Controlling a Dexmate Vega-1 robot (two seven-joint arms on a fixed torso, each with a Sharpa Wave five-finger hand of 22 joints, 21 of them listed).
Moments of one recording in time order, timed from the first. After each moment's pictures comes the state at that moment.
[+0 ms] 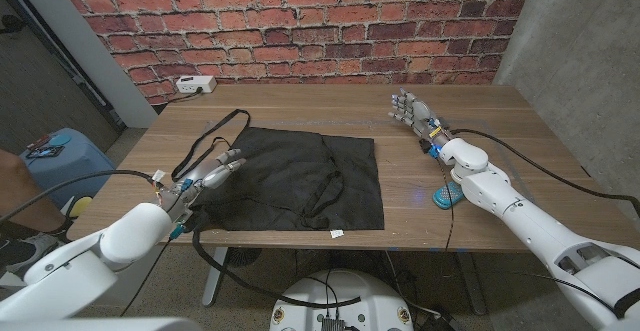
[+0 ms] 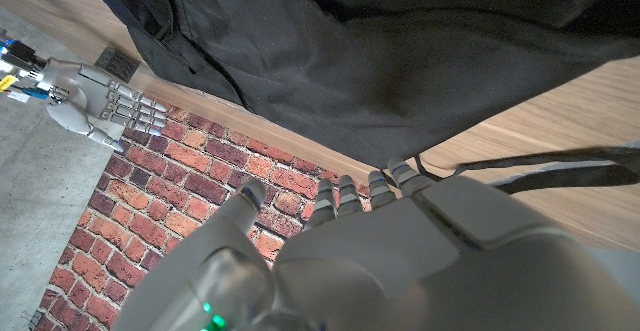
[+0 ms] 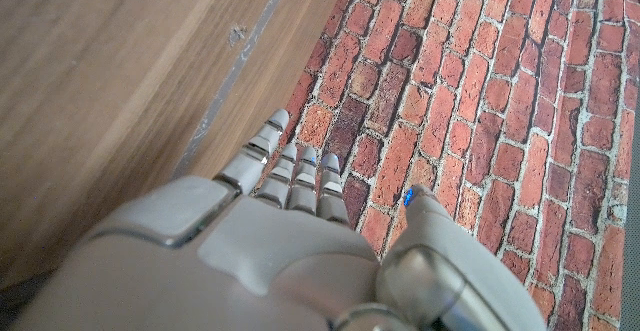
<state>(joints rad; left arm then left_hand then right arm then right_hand) 1.78 0.93 -0.20 -2.22 -0.04 0.21 0.12 0.22 0.17 0.65 0.08 0.18 0.00 -0.01 0.18 0.17 -0.04 -0.02 0.20 0.18 -0.08 0.04 0.17 0.17 -0.04 0.08 0.18 0.17 -0.72 -0.54 -0.46 -1.24 0.54 0.25 0.13 0.23 0.09 0.31 0.01 0.21 0.20 0.03 0.20 0.18 0.18 0.05 0.20 0.19 0.11 -0.02 0.19 0.19 0.38 -0.04 0.19 0.17</state>
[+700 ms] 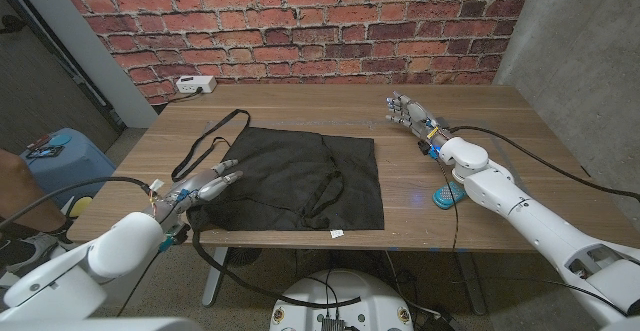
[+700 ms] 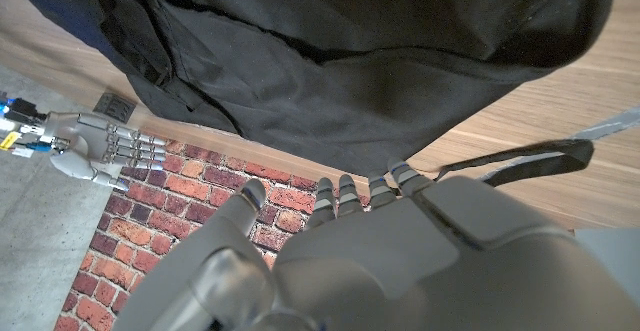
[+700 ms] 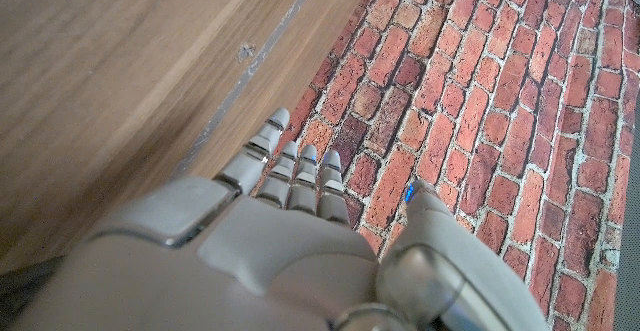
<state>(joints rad) 1.87 0.87 -0.27 -2.28 0.13 0.26 0.03 0.21 0.16 0.65 0.08 0.18 0.00 0.00 0.18 0.17 -0.04 -0.01 0.20 0.18 -0.08 0.04 0.17 0.17 -0.04 0.07 0.18 0.17 -0.73 -0.58 -0.48 -1.31 0.49 0.21 0.11 0.24 0.09 0.32 -0.01 0.21 0.21 0.03 0.20 0.18 0.19 0.06 0.20 0.19 0.12 -0.02 0.19 0.19 0.39 -0.04 0.19 0.17</state>
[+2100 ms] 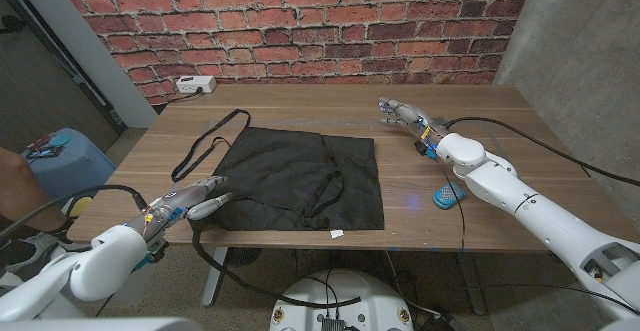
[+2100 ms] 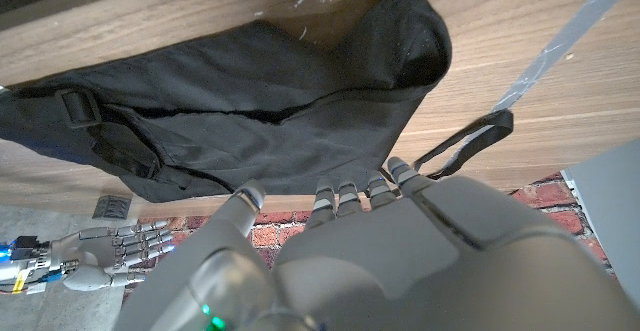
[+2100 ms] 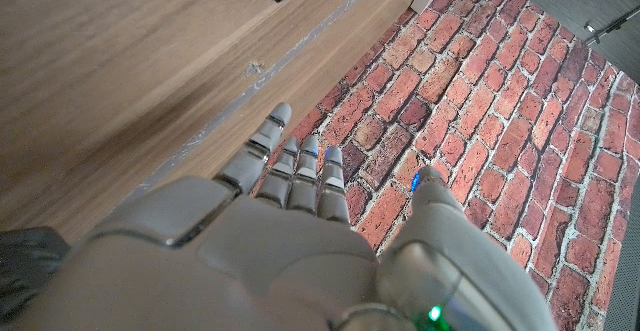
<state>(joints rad) 1.98 0.76 -0.35 -2.33 0.52 0.24 -0.14 0.20 0.16 0.65 0.10 0.18 0.01 -0.01 0.18 0.17 -0.03 -0.02 0.20 0.18 -0.07 0.04 0.17 0.17 -0.05 0.07 0.18 0.17 -0.74 -0.65 -0.53 -1.46 0.35 0.08 0.04 0.31 0.06 0.33 -0.09 0.20 0.28 0.06 0.21 0.18 0.28 0.08 0.22 0.20 0.17 -0.01 0.21 0.19 0.43 -0.04 0.20 0.17</state>
